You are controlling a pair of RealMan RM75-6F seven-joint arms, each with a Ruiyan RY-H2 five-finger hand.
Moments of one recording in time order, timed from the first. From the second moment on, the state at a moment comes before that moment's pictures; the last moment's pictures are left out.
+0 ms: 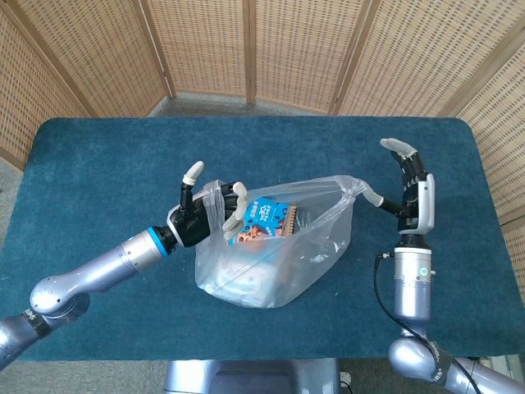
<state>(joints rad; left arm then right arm) -0.45 -1.54 -1.10 -1.74 0.46 -0.20 -0.61 0.41 -1.51 0.67 -1.85 -1.06 1.32 0.48</state>
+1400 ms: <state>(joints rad) -0.36 -1.66 -1.15 -1.69 0.53 -0.34 -0.30 0.38 -1.43 0.62 -1.86 -1.06 1.32 0.55</state>
